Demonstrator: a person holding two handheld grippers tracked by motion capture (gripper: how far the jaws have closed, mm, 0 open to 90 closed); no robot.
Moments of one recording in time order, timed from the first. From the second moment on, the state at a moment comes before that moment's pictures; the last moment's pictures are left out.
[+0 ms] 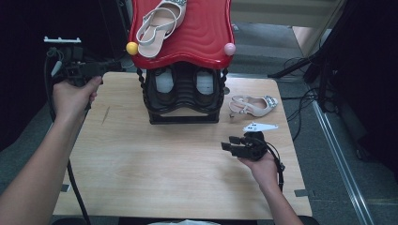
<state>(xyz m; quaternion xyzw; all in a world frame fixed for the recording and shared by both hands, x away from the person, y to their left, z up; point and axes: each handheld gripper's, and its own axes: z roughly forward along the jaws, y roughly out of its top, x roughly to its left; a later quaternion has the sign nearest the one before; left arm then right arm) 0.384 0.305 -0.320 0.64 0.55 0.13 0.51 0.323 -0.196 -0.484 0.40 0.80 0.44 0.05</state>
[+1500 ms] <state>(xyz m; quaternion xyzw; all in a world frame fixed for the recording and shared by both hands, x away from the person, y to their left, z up) 0.315 0.290 -0.470 0.66 0.56 0.08 0.49 0.325 -0.200 -0.484 0.40 0.80 0.44 0.06</state>
